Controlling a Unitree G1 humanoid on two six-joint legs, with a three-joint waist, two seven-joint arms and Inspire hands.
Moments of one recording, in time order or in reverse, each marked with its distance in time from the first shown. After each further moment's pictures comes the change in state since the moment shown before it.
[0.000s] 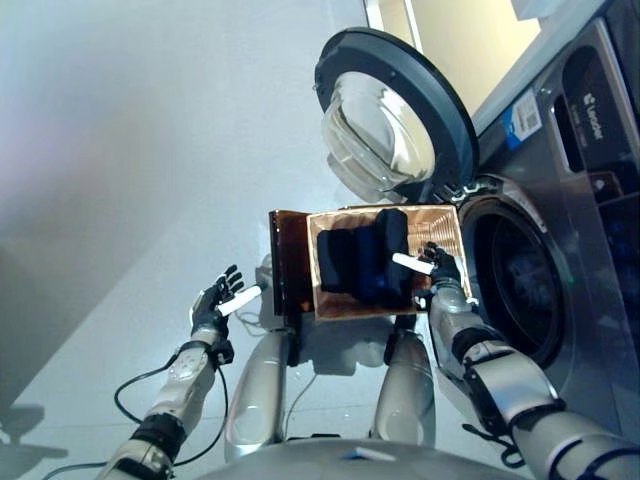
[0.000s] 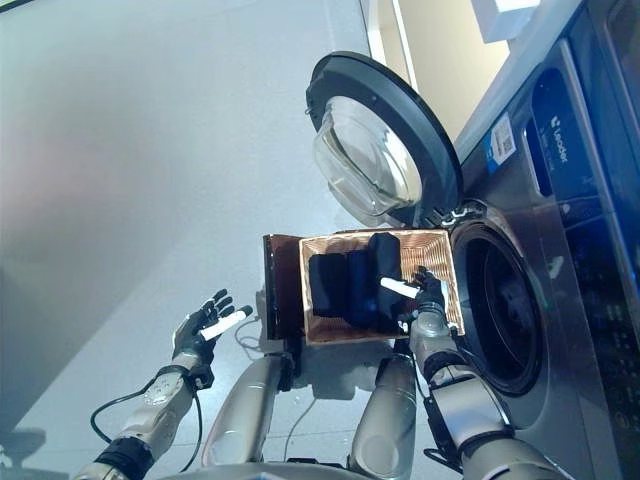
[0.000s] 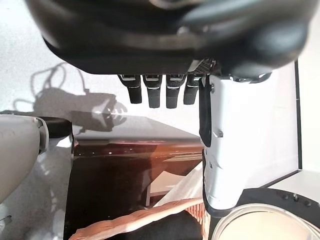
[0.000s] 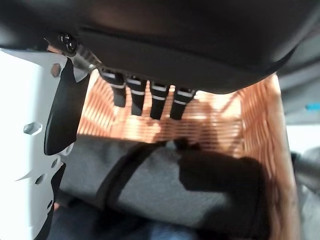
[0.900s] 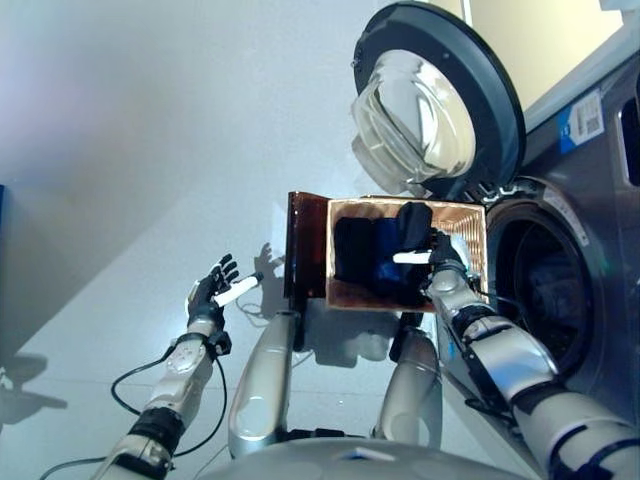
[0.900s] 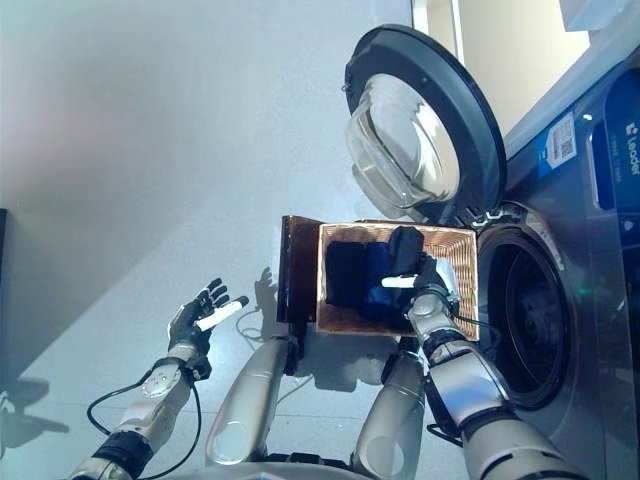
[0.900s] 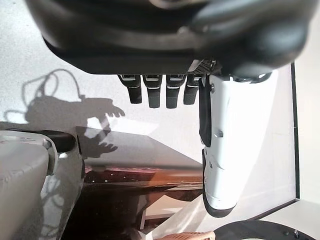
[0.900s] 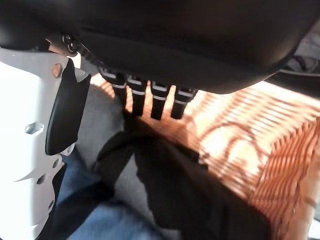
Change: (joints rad) left arm -0.013 0.005 0.033 -0.023 0.018 -0.001 0.010; right arm -0.116 0.002 0.105 0.045 -0.249 0.086 -0.060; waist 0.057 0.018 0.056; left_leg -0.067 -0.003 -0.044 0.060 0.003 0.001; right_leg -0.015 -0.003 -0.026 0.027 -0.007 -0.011
